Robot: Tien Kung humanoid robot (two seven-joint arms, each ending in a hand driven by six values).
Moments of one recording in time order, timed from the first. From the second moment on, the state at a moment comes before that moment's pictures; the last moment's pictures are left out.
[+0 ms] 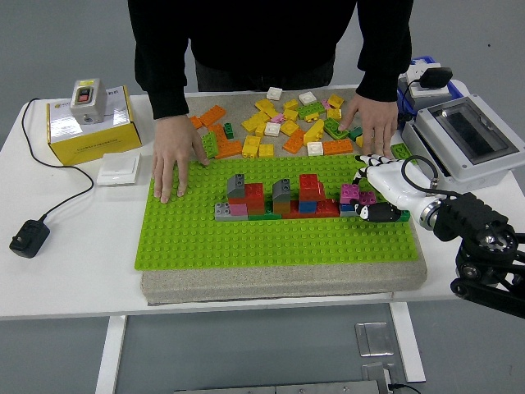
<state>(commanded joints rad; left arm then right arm) -0.13 0.22 -1.26 -0.18 1.18 -0.07 0.35 0.81 -0.57 0.12 1.36 -1.74 -0.32 -0.35</state>
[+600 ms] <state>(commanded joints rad) -0.13 0.22 -1.26 -0.18 1.17 -0.07 0.34 0.81 -0.57 0.12 1.35 -1.74 -0.32 -0.34</state>
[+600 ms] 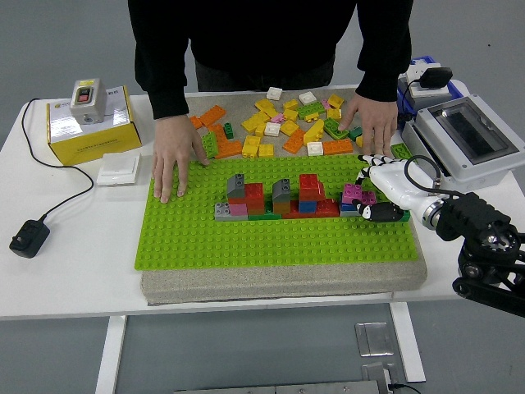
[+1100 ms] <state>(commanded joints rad) -0.14 0.23 -1.26 -0.18 1.17 -0.06 0.33 0.81 -0.57 0.12 1.34 -1.73 -0.32 -0.34</state>
